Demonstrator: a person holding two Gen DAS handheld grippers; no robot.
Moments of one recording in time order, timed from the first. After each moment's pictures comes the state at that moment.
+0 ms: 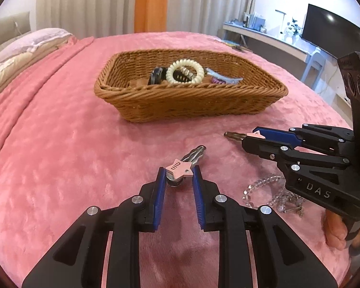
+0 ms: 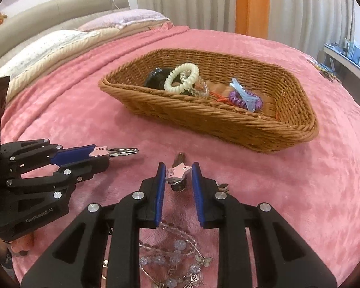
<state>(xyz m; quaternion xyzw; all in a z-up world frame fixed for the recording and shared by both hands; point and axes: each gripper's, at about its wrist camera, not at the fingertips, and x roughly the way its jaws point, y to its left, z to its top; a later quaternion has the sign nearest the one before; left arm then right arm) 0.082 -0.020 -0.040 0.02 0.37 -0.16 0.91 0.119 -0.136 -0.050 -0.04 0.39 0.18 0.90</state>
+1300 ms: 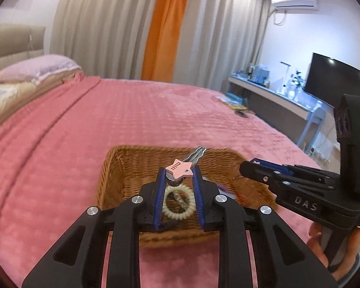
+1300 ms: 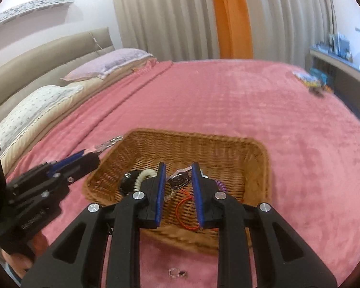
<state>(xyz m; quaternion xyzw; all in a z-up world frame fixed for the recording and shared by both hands) 0.159 -0.036 0.052 -0.06 0.26 -0.14 0.95 0.209 -0.174 0.037 0.04 0.34 0.16 0.93</state>
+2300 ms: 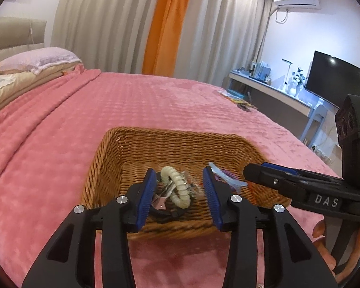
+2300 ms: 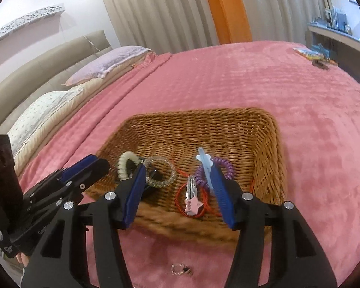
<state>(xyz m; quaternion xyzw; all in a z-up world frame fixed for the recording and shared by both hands) 0.153 -0.031 0.025 -0.06 0.26 -0.15 0.95 0.203 -0.190 0.010 0.09 0.35 0.18 0.91</state>
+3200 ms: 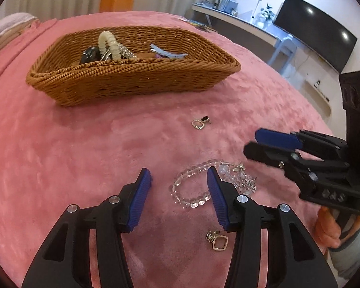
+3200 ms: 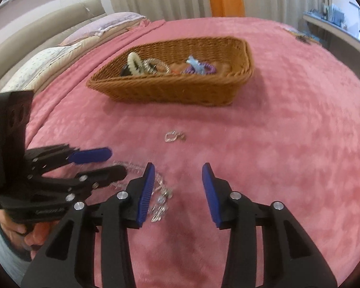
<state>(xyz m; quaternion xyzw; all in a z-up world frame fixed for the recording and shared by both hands) 0.088 -0.063 -0.055 0.00 0.44 -0.27 0.86 0.073 -0.197 -0.045 0.04 0.44 0.15 0.89</state>
